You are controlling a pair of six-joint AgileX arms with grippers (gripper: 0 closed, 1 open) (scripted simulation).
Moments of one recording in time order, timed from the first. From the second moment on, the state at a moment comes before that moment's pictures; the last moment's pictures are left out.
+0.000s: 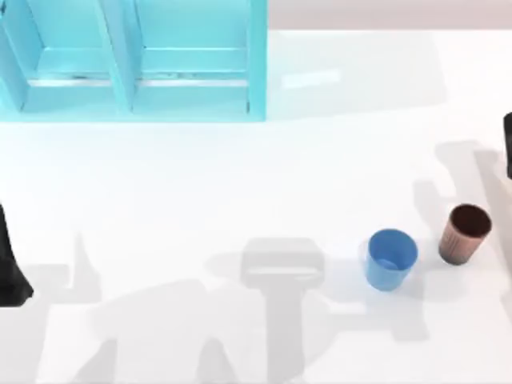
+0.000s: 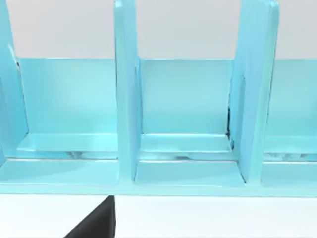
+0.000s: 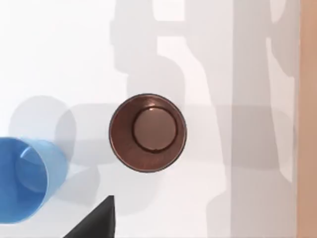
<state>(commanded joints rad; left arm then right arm) 0.00 0.00 0.00 0.00 0.00 0.00 0.14 1.36 1.17 -0.98 0.00 0.15</state>
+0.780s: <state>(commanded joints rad) 0.00 0.00 0.00 0.00 0.00 0.00 0.18 1.81 1.54 -1.30 0.00 0.20</state>
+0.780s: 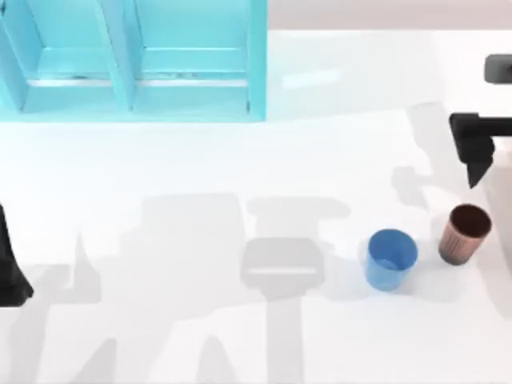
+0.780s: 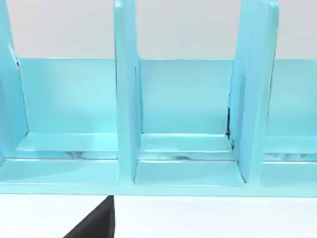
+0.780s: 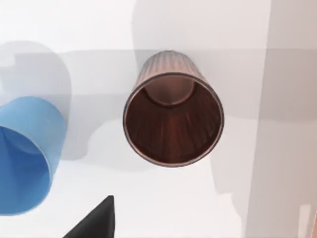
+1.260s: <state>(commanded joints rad) 0.00 0.00 0.00 0.00 0.00 0.00 0.21 1.84 1.36 -1.09 0.00 0.22</state>
